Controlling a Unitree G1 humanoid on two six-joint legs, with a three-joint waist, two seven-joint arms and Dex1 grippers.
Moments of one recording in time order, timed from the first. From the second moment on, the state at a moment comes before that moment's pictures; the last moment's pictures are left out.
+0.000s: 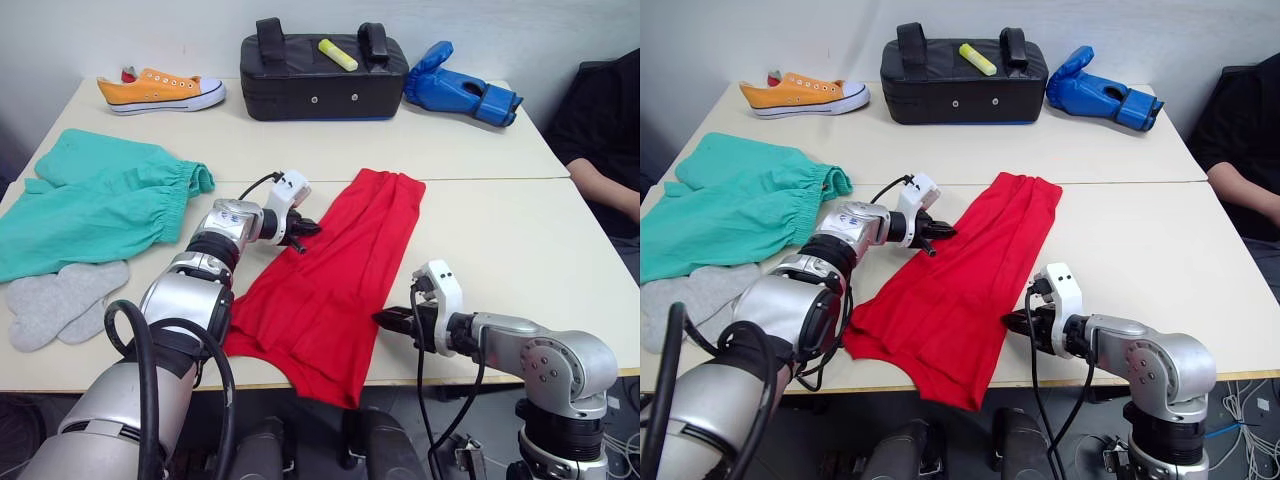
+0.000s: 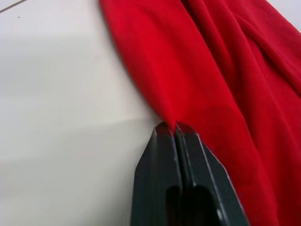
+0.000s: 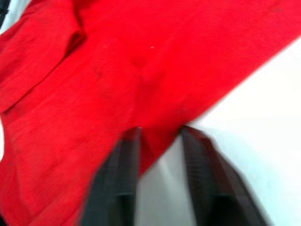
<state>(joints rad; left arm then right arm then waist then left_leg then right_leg) -1.28 0.24 -0.04 1.34 0.05 0.24 -0.84 -0.28 -0.31 -0.20 -0.54 0.61 1.54 0.43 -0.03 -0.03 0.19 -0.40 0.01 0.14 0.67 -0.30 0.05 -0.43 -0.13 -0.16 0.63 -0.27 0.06</state>
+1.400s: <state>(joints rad) -0.78 0.36 0.17 0.41 -0.26 0.71 -0.65 -0.76 -0.81 0.41 0.18 0.35 0.86 1.21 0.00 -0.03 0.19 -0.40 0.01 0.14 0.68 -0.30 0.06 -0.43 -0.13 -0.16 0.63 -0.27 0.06</state>
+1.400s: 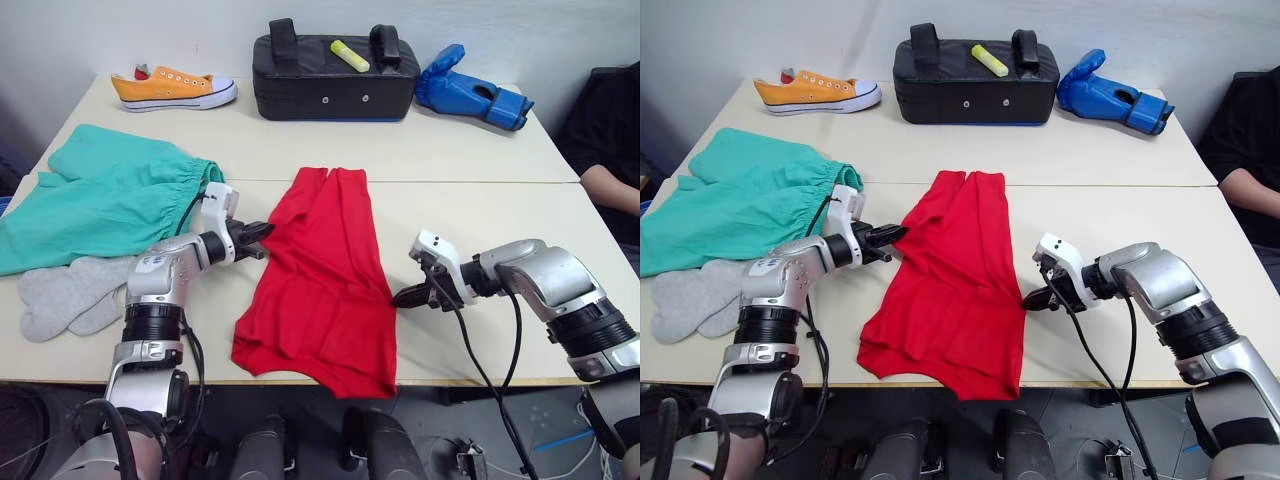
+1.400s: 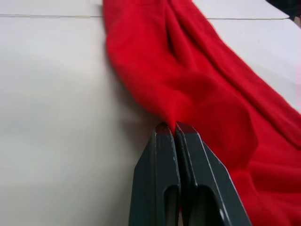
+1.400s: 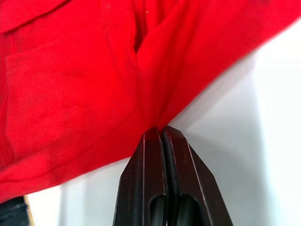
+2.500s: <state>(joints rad) -0.51 0.83 -0.01 0.21 -0.25 0.30 -1.26 -0.13 -0.96 -0.09 -0.14 0.24 0.24 1.15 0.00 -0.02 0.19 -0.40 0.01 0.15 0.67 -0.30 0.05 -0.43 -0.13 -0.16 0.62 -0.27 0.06</state>
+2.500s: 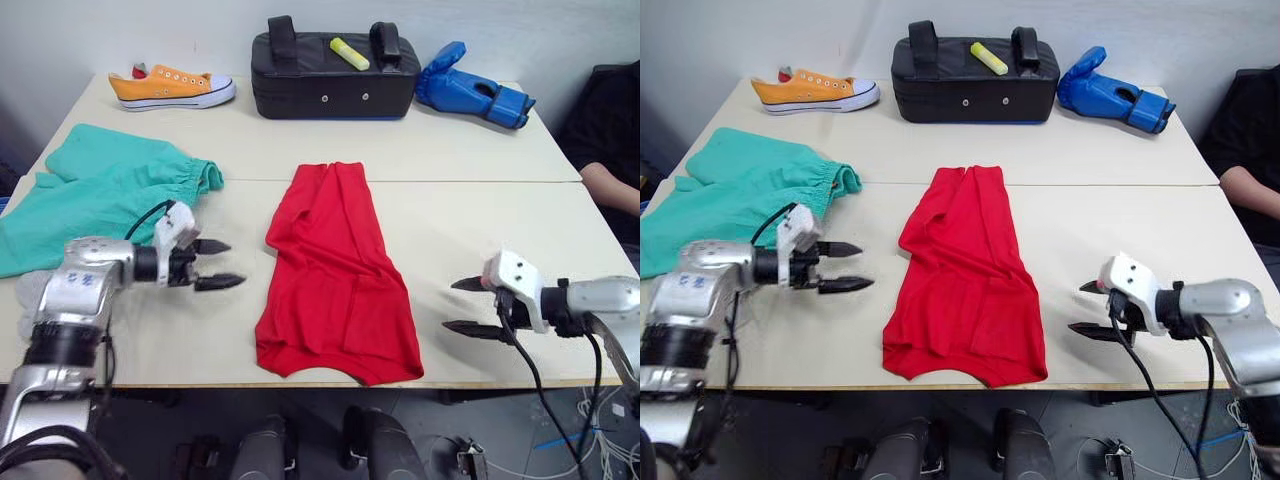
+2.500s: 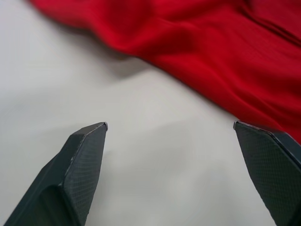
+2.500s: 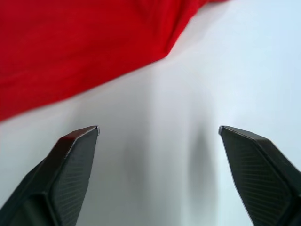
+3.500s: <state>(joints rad) -0.48 0.71 -0.22 0.42 -0.08 -0.76 -1.33 -0.06 -0.87 0.13 0.01 -0.08 -0.78 0.98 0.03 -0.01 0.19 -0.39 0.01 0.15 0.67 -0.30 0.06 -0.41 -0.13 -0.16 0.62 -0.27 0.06</state>
